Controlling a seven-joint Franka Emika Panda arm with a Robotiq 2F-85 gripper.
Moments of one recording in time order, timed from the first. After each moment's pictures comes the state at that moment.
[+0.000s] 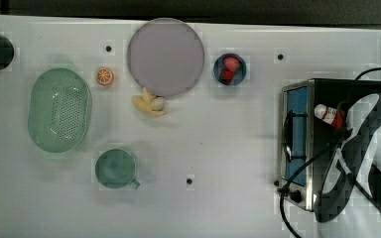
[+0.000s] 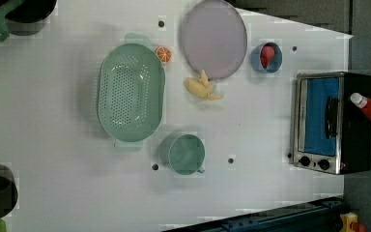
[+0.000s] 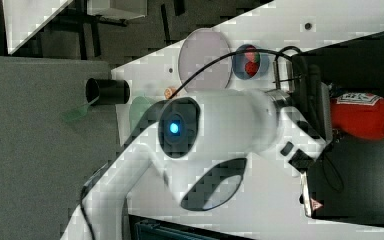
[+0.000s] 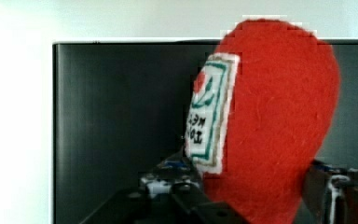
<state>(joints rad) -0.14 0.44 -0.62 -1.70 0.16 0.55 0.01</state>
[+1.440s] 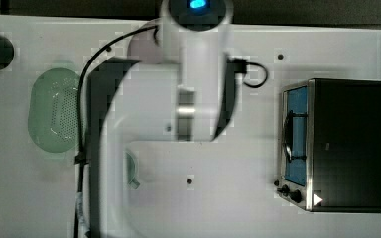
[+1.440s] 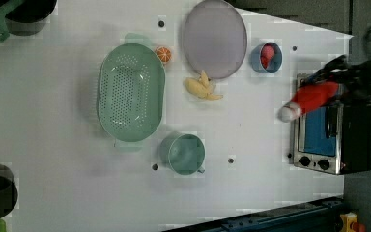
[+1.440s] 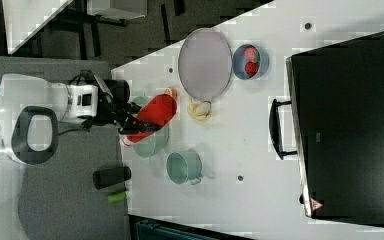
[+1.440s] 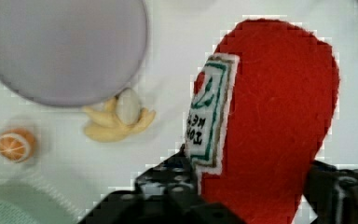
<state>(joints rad) 0.28 0.19 -0.26 -1.73 0.06 0.15 0.01</state>
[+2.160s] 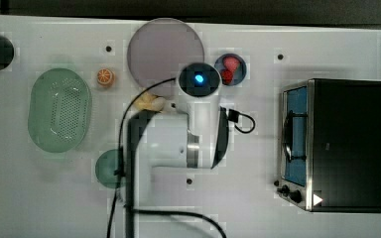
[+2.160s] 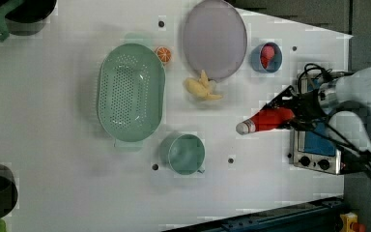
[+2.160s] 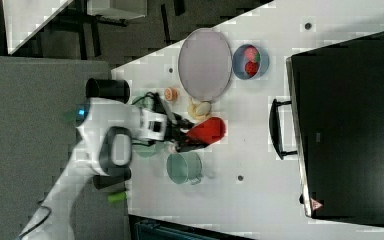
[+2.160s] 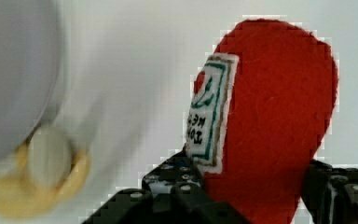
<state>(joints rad) 0.26 0.22 -0.27 -2.16 0.06 0.57 0.15</state>
